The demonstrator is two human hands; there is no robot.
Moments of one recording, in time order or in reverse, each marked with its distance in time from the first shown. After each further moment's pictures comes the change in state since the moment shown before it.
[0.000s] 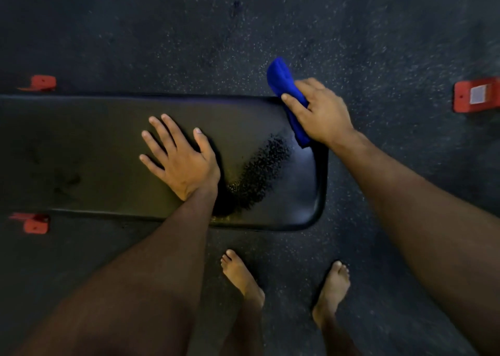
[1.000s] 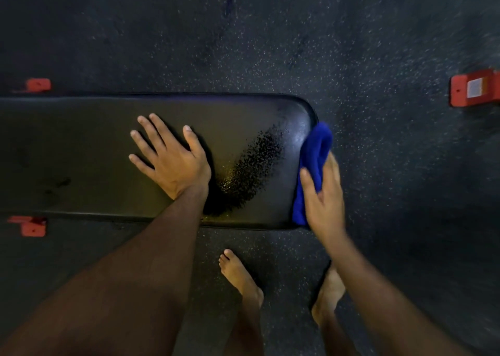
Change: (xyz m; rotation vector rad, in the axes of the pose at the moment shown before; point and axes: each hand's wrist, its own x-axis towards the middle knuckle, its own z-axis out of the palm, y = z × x) left_hand 0.000 0.005 0.000 0.014 0.029 0.002; right_hand -0.167 -0.011 0.039 0.548 0.131 0.423
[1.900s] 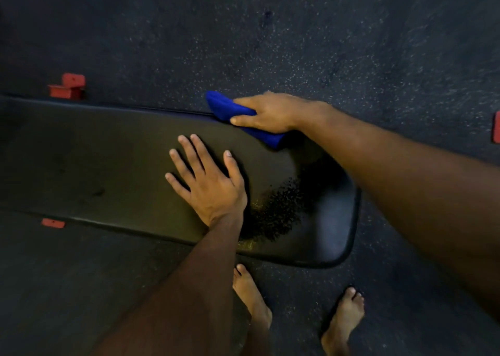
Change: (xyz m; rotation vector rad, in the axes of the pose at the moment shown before) left_hand 0.006 -0.004 0.008 0.016 0.052 0.004; right_hand 0.203 -0.183 0.096 -0.725 -0.888 -0.566
